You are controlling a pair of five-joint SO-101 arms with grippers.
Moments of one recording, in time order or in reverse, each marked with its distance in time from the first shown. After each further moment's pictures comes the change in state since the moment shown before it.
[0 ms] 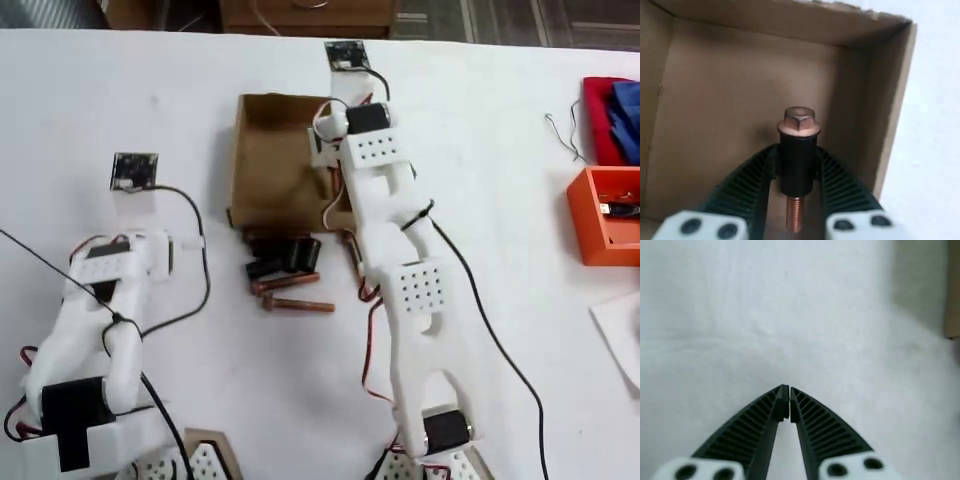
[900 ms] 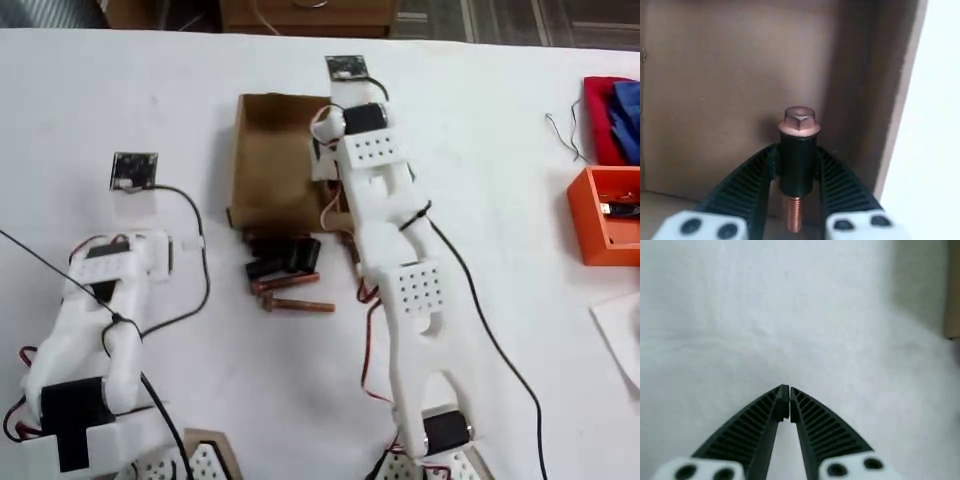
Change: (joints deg) left arm 0.0 0.0 0.0 0.0 0.0; right arm -0.6 0.0 0.0 6.9 -2.3
